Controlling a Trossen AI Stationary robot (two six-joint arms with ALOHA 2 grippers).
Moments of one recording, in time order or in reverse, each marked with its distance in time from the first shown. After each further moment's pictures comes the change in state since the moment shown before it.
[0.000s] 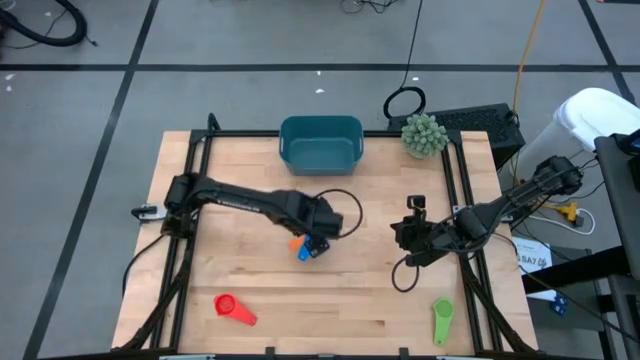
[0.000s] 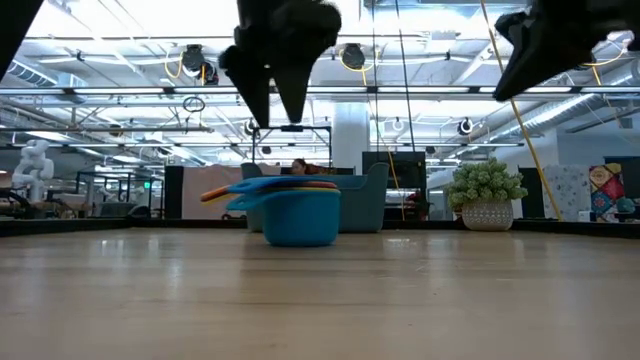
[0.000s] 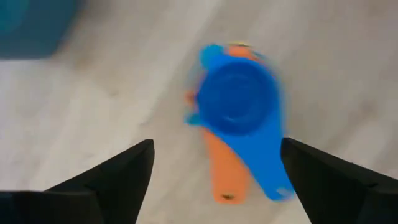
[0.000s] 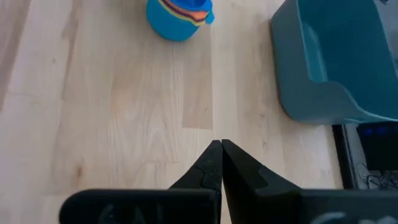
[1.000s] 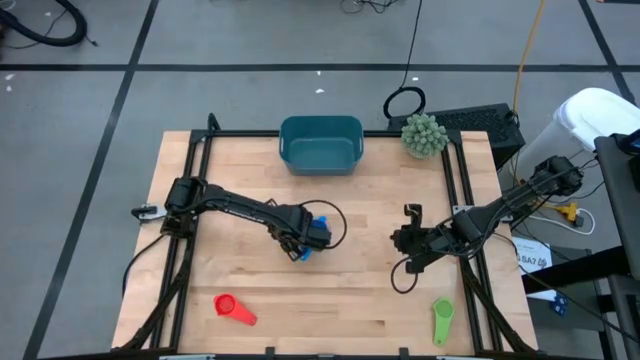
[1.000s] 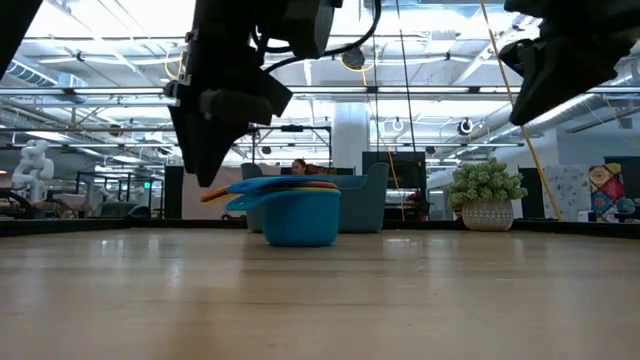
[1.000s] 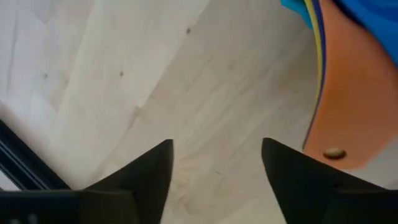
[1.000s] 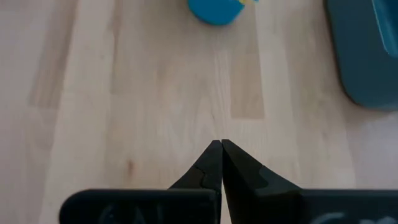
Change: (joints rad) left arm -0.023 0.011 -0.251 -0.097 0.030 -0.135; right arm 0.001 0.000 -0.091 0.126 -0.162 0.097
